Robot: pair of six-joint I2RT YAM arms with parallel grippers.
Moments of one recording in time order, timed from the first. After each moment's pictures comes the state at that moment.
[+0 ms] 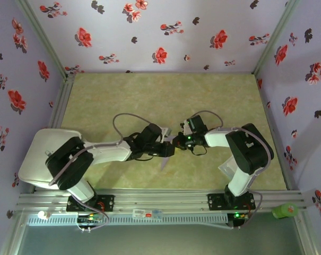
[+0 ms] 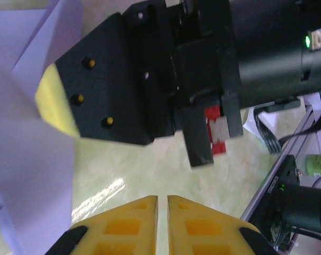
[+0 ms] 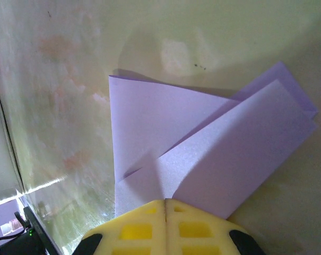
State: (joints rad) left arm -0.95 1.64 0.82 0.09 0.33 -0.77; right arm 0.49 1.73 0.71 0.01 -0.61 0.71
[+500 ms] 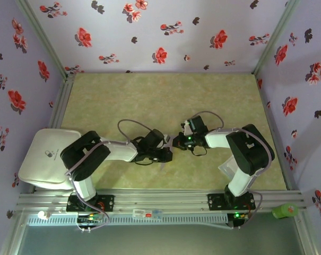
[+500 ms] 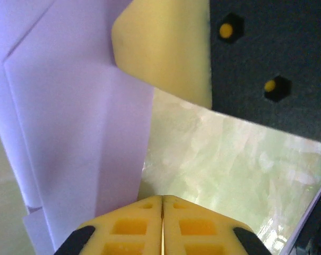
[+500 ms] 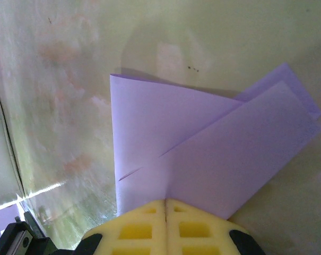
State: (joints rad) left arm -0.95 1.78 0.77 0.14 0.33 -0.82; right arm 0.49 1.72 0.70 0.03 -0.59 0.72
